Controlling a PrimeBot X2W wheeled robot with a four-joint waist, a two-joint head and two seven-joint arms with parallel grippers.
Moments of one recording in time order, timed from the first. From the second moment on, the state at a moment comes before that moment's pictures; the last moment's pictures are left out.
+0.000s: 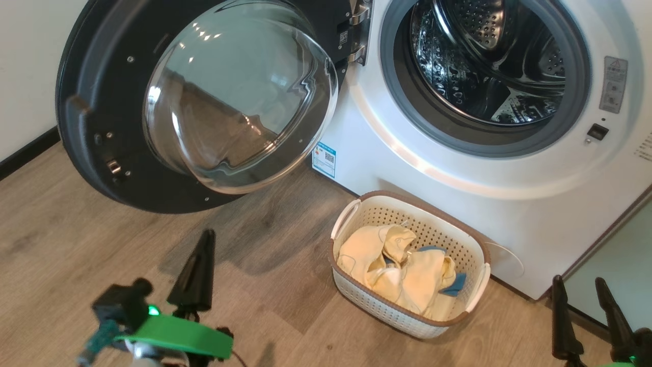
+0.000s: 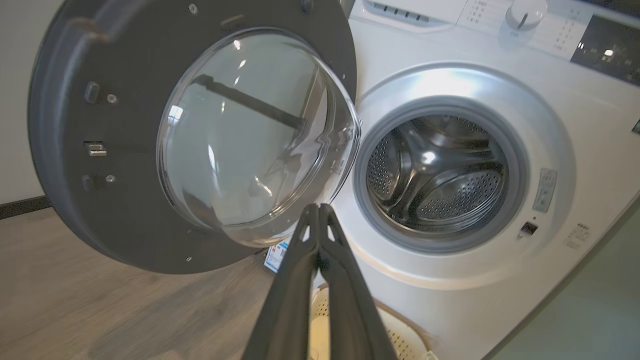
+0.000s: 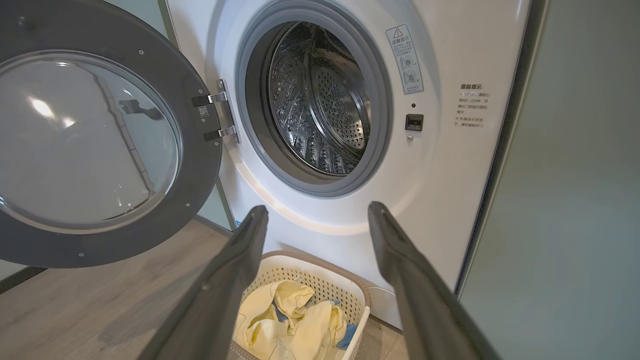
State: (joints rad) left arm 0.08 0.09 -0.05 -0.03 -0.36 -0.08 -0.25; right arm 0.18 -0.03 -0.03 0.03 0.17 0.13 -0.26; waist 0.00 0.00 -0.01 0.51
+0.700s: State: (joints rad) left arm -0.11 0.21 0.26 -0.51 -1.25 -0.13 -0.23; right arm 0.18 -0.03 -0.03 0.02 0.16 0.13 -0.26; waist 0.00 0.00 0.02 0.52
